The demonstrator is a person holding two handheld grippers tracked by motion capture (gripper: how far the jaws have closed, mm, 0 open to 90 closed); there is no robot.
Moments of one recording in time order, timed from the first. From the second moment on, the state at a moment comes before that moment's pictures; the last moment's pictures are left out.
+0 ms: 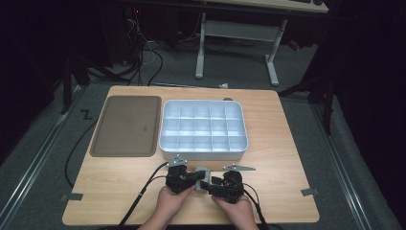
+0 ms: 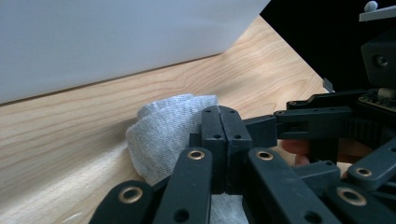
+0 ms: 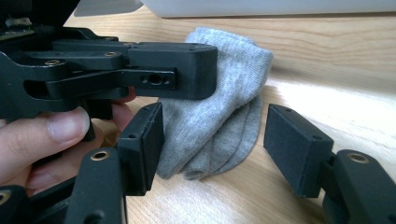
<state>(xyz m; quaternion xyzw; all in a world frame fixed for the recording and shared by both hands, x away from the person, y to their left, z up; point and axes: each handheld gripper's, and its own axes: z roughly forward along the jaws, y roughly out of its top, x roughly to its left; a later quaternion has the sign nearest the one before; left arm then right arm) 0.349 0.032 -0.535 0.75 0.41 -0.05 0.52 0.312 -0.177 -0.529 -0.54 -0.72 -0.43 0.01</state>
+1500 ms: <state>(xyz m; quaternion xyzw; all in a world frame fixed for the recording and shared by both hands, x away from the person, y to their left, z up) 0.320 0.137 -0.515 0.78 0.38 0.12 0.47 0.313 -0.213 -0.492 -0.47 -0.83 -0.28 -0.10</state>
